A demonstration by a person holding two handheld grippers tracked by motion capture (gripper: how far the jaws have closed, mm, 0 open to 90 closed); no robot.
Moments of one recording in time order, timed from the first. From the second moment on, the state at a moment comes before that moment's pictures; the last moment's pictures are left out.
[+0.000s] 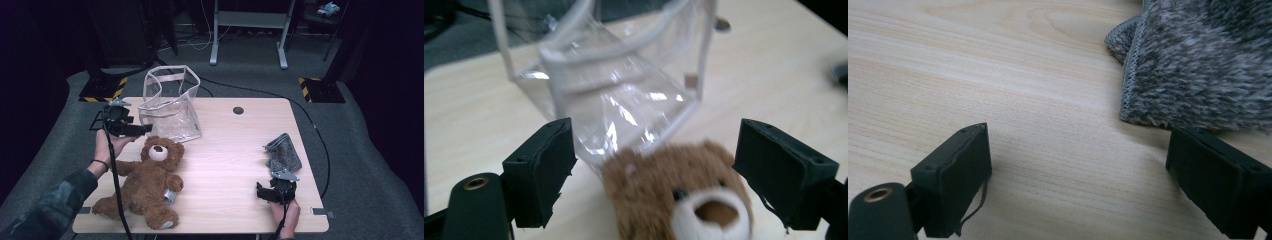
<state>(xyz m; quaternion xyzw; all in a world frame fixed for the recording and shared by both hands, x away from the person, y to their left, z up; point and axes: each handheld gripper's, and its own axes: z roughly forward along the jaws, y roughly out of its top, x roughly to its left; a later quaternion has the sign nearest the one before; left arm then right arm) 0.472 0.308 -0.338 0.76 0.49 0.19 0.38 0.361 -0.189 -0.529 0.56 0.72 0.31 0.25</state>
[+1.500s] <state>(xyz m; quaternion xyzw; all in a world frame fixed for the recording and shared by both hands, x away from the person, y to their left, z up) 0.595 0.275 -0.362 0.73 0.56 0.18 0.34 0.360 -0.188 -0.529 0.56 0.72 0.31 0.25</state>
